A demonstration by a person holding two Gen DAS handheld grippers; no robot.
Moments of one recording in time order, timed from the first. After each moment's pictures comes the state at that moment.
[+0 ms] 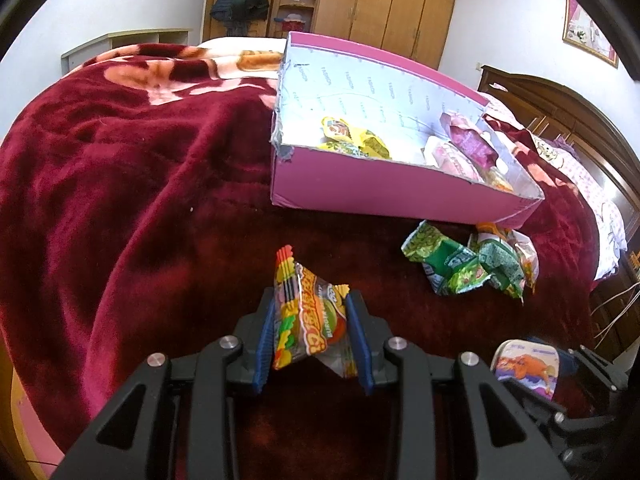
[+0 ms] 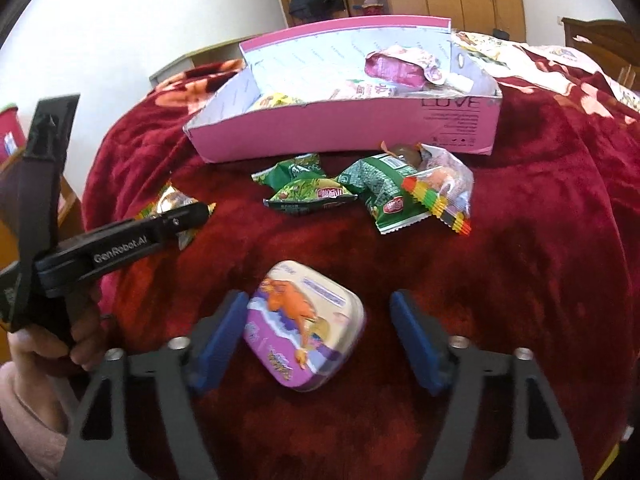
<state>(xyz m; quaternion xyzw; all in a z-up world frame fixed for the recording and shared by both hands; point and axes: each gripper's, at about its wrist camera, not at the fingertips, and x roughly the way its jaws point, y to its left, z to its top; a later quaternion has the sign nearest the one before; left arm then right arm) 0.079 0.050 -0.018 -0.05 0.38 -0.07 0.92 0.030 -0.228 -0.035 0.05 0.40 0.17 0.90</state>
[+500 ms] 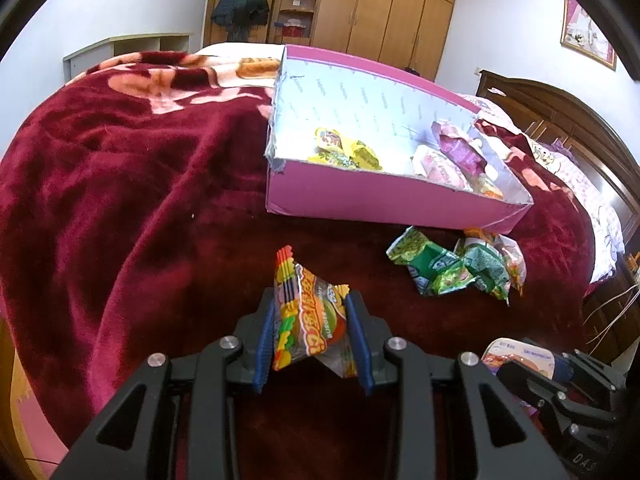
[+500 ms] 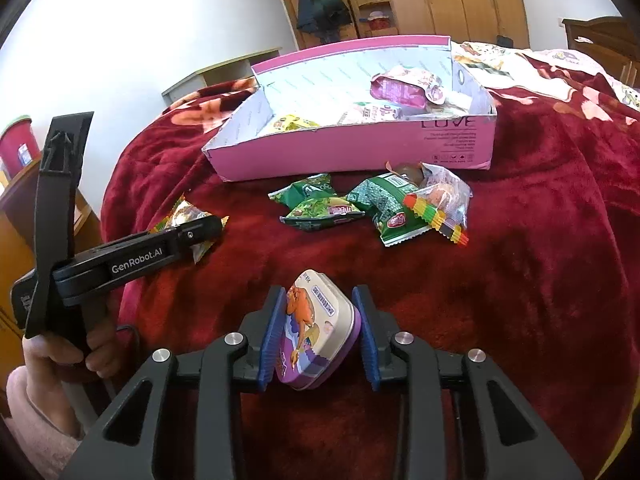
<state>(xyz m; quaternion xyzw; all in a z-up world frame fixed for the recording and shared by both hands) 0.069 0.049 -0.007 -0.05 0.37 -0.07 0.92 0.020 -0.233 -0.024 0.07 0.37 0.18 0.91</state>
